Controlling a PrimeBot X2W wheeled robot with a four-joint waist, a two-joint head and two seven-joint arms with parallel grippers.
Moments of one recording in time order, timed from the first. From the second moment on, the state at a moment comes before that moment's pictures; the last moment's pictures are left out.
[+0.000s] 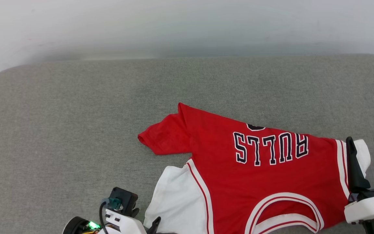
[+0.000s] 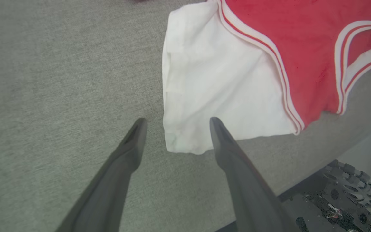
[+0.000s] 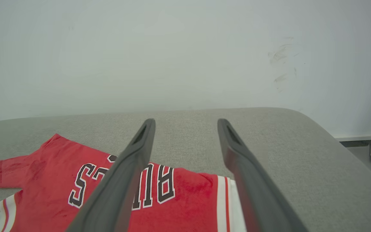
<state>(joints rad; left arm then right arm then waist) 0.08 0.27 -0.31 -0.13 -0.33 -0.09 0.56 0.02 -0.16 -0.15 -0.07 0.24 0.13 -0.10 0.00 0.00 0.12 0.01</state>
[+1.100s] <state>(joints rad) -0.04 0.27 -0.18 0.08 -0.28 0.09 0.39 -0.01 -0.19 -0.10 -0.01 0.24 0.13 -0.09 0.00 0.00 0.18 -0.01</state>
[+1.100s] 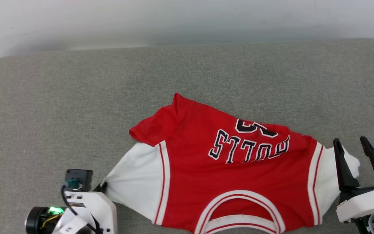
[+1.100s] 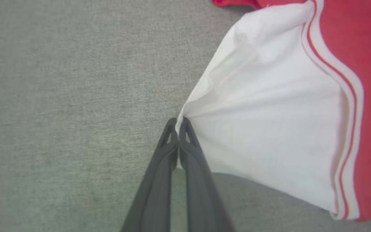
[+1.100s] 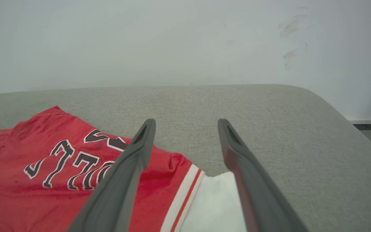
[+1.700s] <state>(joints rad) 0.03 0.29 -0.12 0.19 -0.33 0.10 0.29 0.02 -0.19 -0.09 0.00 0.25 0.13 -0.05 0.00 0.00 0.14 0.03</state>
